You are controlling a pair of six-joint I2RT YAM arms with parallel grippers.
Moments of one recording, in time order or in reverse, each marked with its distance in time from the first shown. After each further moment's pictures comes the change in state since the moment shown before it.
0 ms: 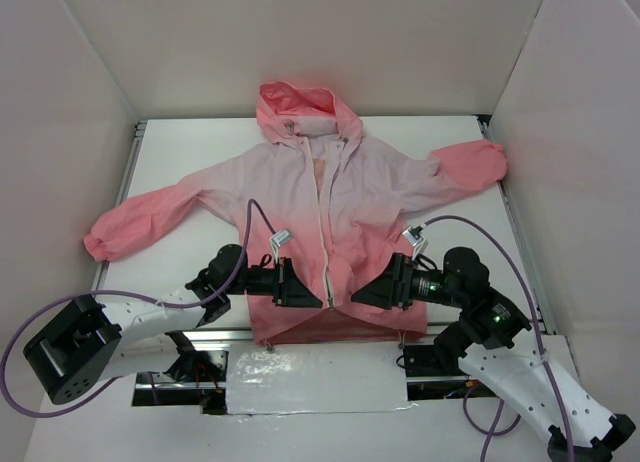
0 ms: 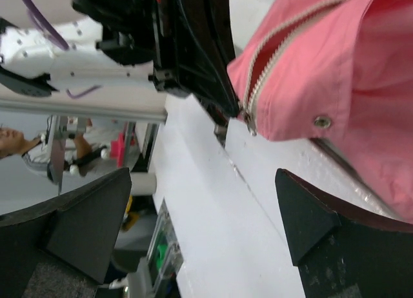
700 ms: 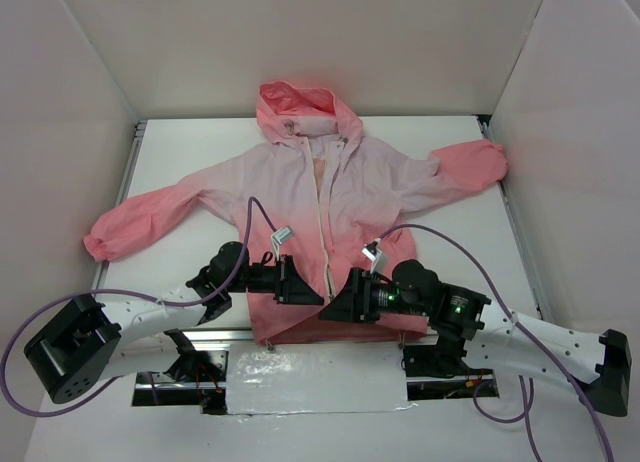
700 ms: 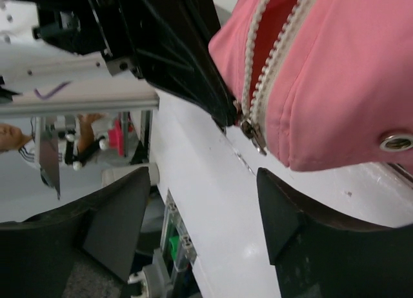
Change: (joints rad) left arm 0.000 0.005 0.028 -0.033 -0.011 0.001; right arm 0.483 0.258 -0.068 0.239 0.362 0.222
